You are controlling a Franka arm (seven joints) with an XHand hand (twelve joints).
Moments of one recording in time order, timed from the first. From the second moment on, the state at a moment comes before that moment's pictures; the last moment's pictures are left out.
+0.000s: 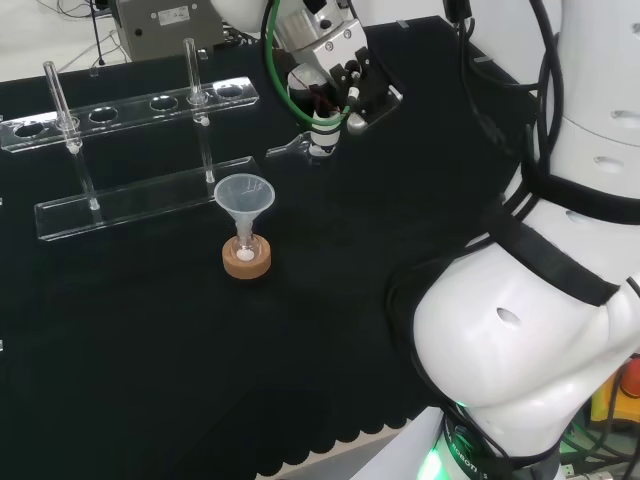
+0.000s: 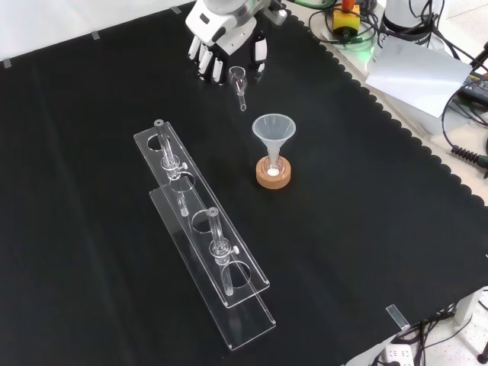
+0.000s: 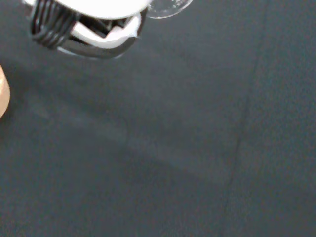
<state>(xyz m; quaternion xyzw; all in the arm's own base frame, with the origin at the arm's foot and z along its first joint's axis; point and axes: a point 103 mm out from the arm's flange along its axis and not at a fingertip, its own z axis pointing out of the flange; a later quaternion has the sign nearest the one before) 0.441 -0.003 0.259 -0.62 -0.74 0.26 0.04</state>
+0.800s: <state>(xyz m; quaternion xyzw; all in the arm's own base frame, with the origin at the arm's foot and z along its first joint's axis) 0.467 -0.010 0.233 -0.62 -0.74 0.26 0.04</state>
